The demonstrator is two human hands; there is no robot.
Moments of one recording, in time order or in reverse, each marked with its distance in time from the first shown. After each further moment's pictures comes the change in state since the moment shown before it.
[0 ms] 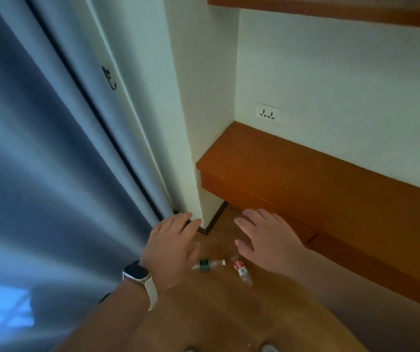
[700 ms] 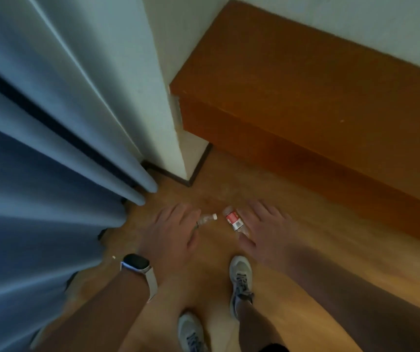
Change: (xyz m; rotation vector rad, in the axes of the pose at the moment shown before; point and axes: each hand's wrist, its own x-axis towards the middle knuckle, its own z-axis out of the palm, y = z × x) left_hand 0.060 -0.098 0.268 -0.164 -0.144 0.216; right_hand 0.127 0.023 0.241 0.037 -0.082 0.179
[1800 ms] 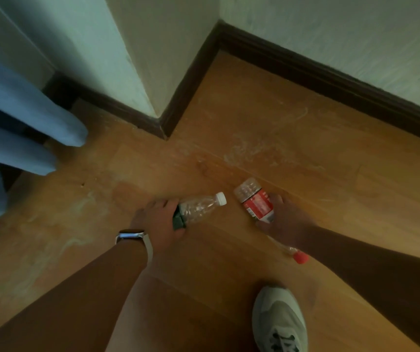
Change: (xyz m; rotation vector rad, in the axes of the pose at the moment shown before) left_hand 0.051 -0.182 0.593 0.002 -0.597 -0.336; right_hand 0.225 0.148 0.573 0.314 -0.359 0.385
